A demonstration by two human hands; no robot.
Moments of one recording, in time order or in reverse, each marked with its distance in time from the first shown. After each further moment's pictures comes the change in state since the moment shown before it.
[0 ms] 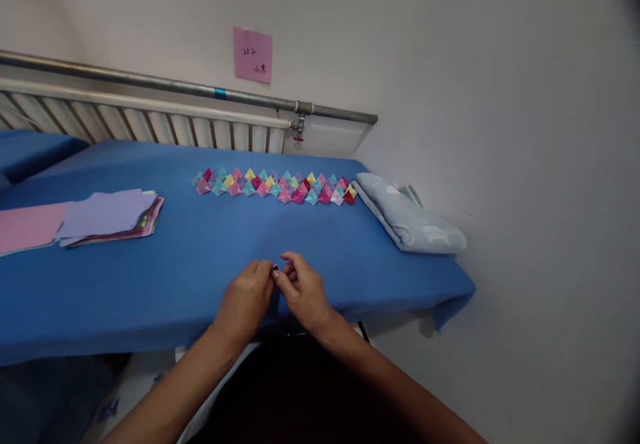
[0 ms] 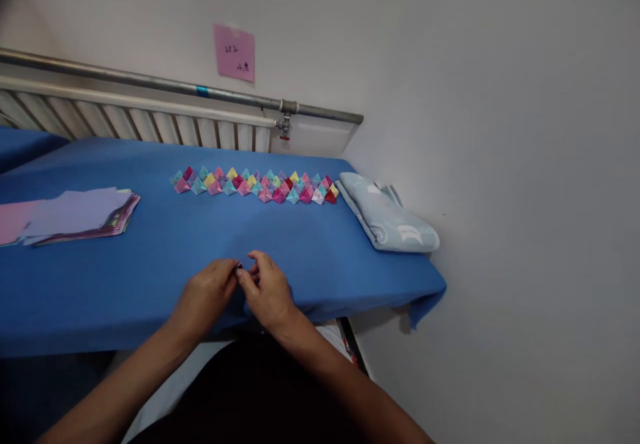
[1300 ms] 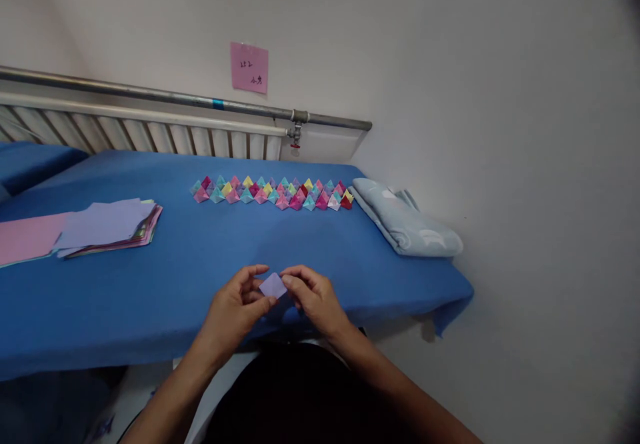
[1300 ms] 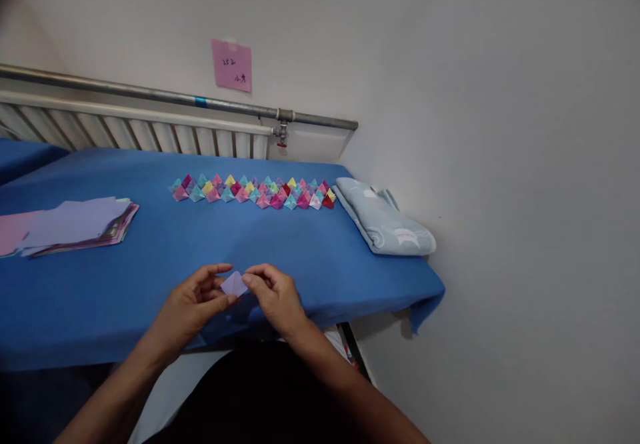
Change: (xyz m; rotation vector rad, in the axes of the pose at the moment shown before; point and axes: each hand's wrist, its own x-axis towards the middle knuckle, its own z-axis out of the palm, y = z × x) left_hand -0.007 0.013 -0.027 -1.083 -0.146 -0.532; right_hand -0.005 -0.022 -0.028 0.394 -0.129 0.205
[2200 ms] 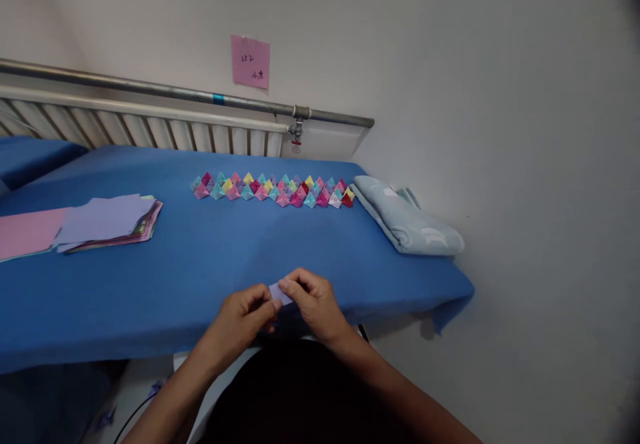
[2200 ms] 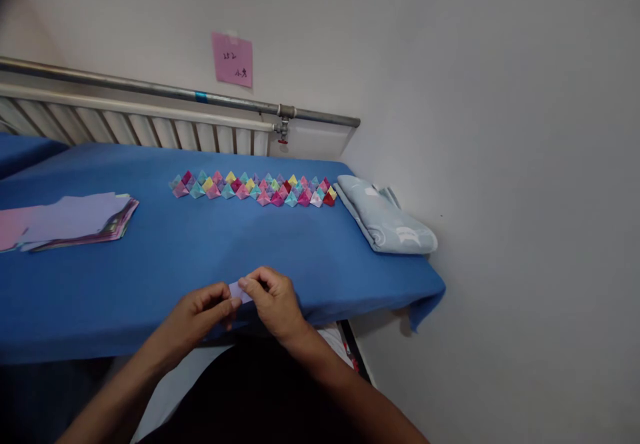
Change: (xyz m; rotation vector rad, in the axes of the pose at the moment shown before) left_hand -0.011 0.000 -0.001 0.269 -0.217 -0.001; right_hand -0.005 -0.003 0.003 -0.104 0.020 -0.105
